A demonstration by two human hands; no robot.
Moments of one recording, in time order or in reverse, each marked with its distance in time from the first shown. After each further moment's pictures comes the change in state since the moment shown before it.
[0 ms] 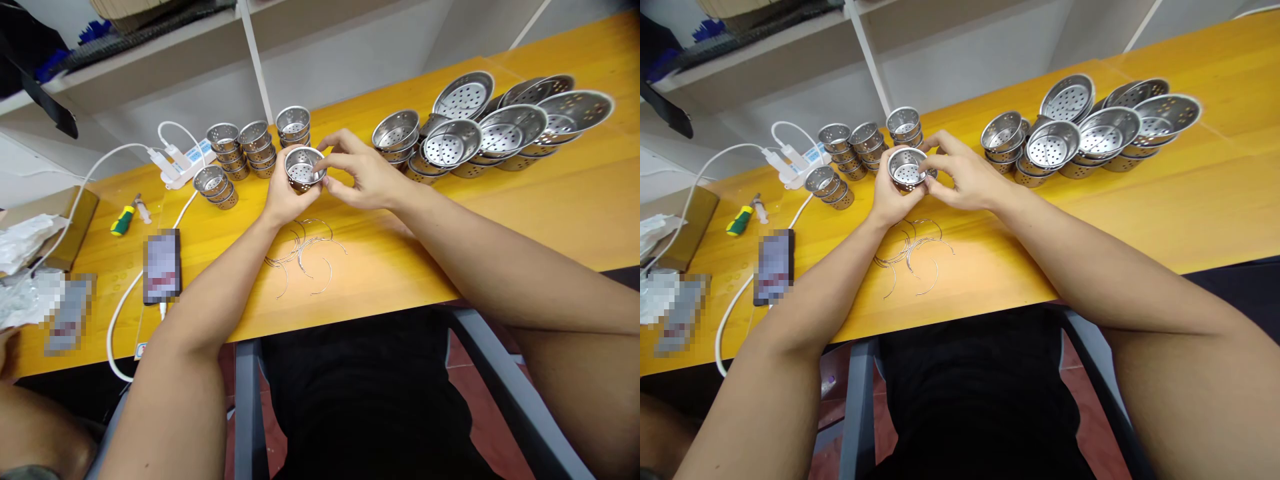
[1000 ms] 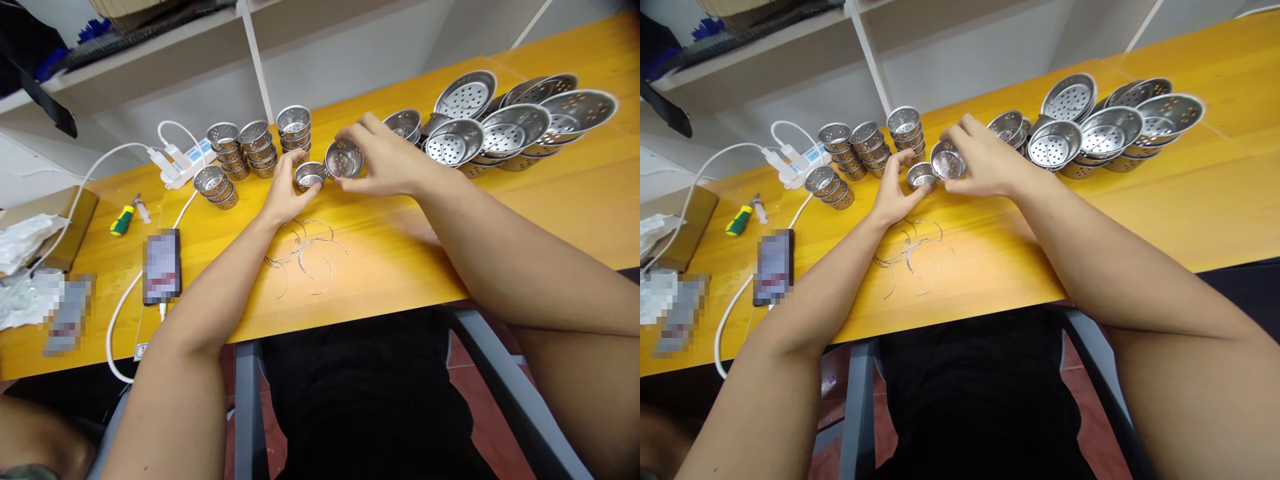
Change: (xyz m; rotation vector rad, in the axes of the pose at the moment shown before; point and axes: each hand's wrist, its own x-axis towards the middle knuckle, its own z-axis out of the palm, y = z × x) left_hand -0.004 -0.020 -0.012 0.098 -0.115 -0.078; right_hand -0.002 0.037 -0.032 -0.198 -0.045 0.087
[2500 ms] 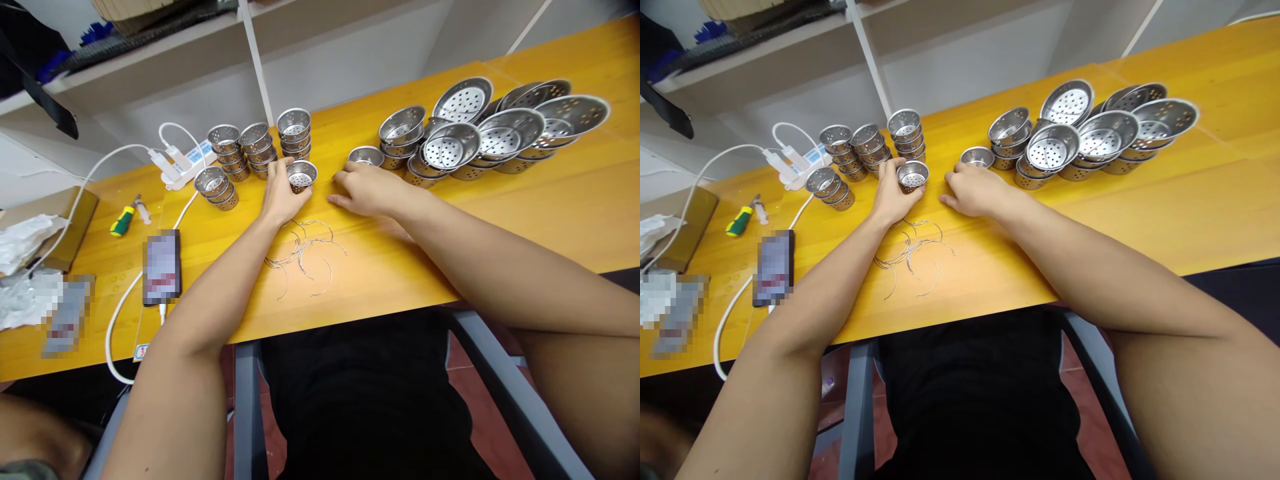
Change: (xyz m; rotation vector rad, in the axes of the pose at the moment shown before) left_hand 0.000 0.056 -0.009 0.186 0.057 -0.434; right_hand 0.000 -0.064 0.016 -0.471 -0.547 0.360
